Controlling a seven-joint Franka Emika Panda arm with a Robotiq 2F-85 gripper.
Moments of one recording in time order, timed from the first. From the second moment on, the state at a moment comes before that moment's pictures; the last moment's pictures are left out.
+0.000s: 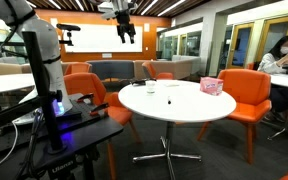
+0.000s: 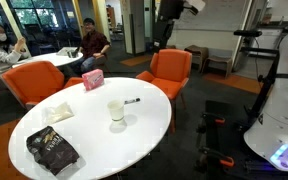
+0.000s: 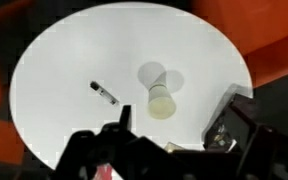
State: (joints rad) arm -0.03 -0.58 -0.10 -2.60 0.02 2.27 -0.11
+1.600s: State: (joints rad) arm -0.11 0.56 -0.03 -1.93 0.26 2.46 -0.07
